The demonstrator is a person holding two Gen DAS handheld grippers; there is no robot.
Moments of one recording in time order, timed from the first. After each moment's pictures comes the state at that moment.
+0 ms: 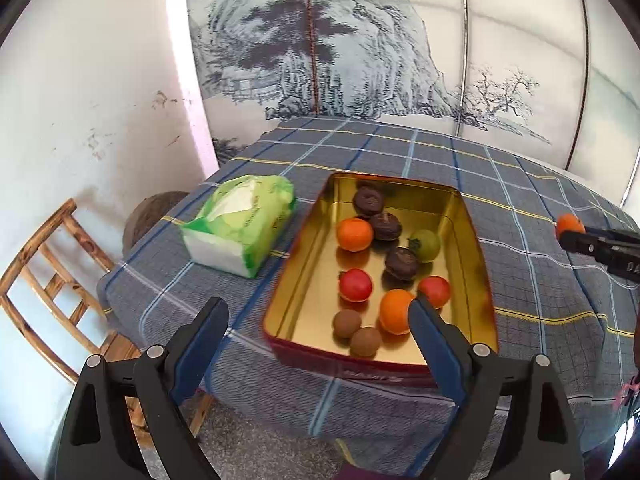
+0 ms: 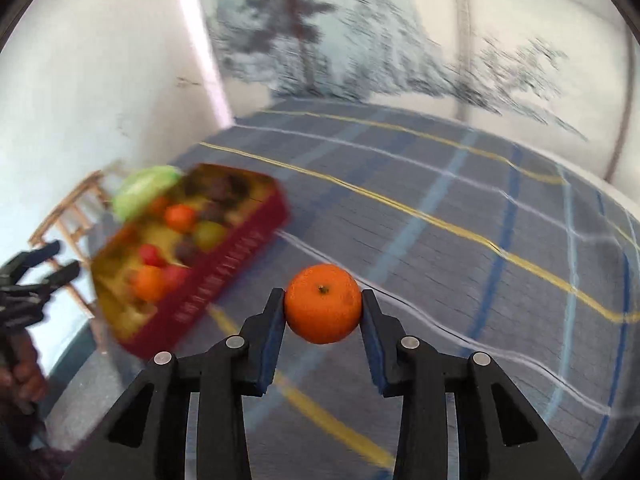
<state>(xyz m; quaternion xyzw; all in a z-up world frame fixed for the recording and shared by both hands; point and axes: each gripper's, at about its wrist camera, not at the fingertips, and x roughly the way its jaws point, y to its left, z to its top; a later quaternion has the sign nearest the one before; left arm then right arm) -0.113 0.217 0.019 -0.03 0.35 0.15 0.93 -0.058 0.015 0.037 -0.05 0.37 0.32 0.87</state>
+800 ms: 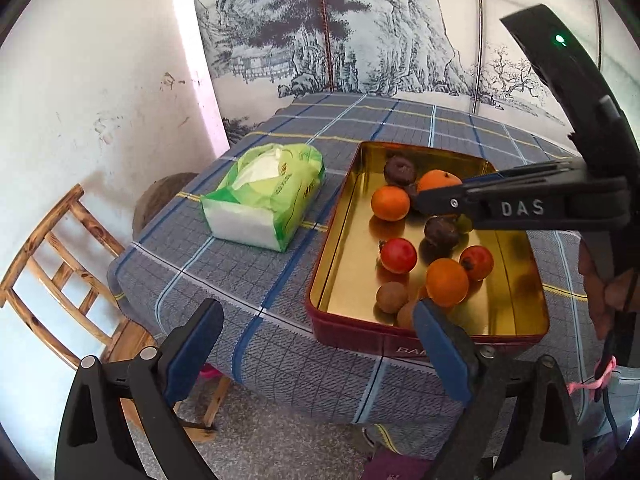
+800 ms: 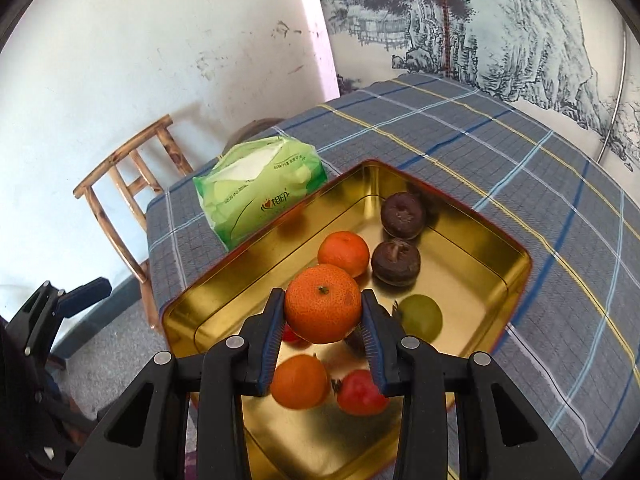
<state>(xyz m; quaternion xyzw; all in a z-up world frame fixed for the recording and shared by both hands) -0.115 0.244 -0.003 -0.03 0.38 0.16 0.91 -0.043 0.206 0.022 -0.12 0.42 0.43 0.79</state>
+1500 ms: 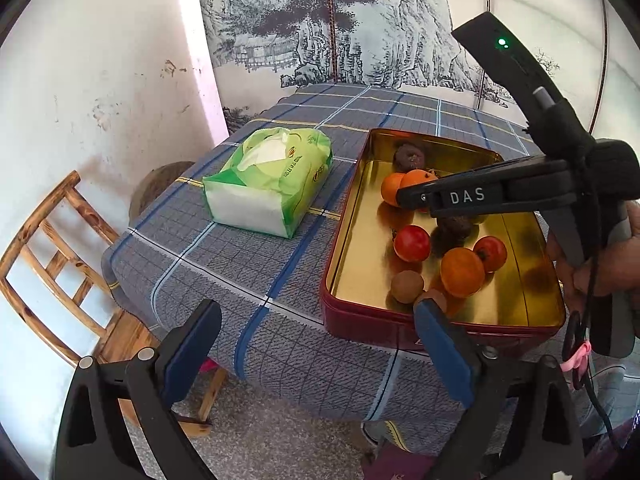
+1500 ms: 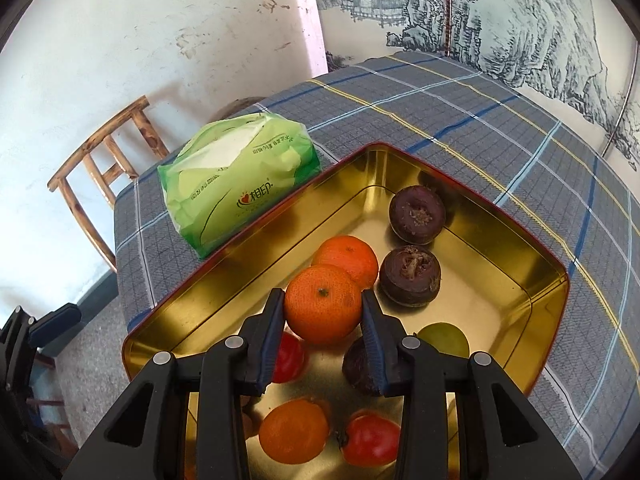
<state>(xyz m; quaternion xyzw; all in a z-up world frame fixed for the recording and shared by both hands) -0.115 0.256 -0.013 -0.04 0.39 0.16 0.90 -0.026 0.242 -0.001 -0.14 0.44 0.40 0.79</state>
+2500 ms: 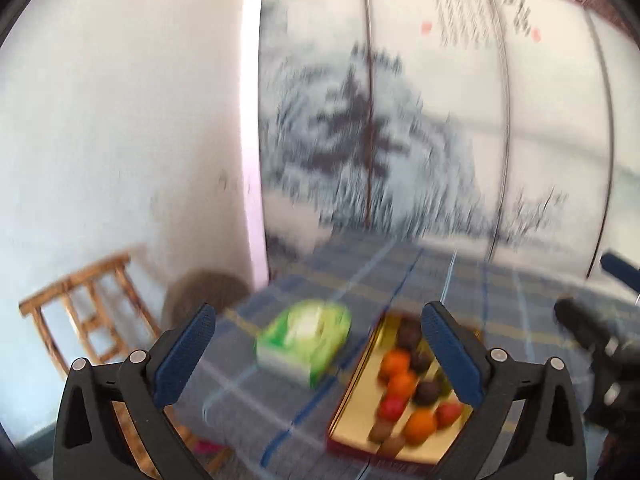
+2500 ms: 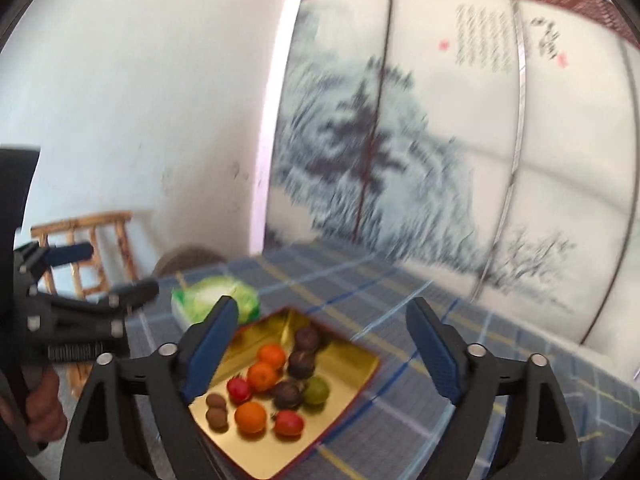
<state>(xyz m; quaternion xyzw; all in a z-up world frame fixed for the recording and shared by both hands) -0.153 0.237 0.129 -0.05 0.15 0.22 0.96 -0.164 0.113 0.143 -0.12 0.10 0.30 0.94</state>
